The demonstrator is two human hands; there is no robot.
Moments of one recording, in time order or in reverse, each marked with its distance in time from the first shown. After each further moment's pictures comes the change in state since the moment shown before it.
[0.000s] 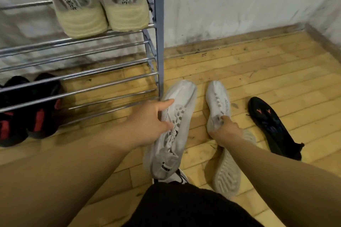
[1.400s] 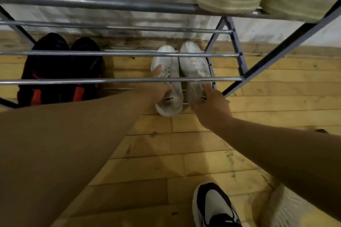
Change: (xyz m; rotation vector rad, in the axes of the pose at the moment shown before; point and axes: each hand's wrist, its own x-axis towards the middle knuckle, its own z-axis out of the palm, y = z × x) left_hand 0.101 -0.166 -0.091 -0.276 0.311 -0.394; right_hand -0.034 -0.241 0.099 -0.090 -0.013 -0.589
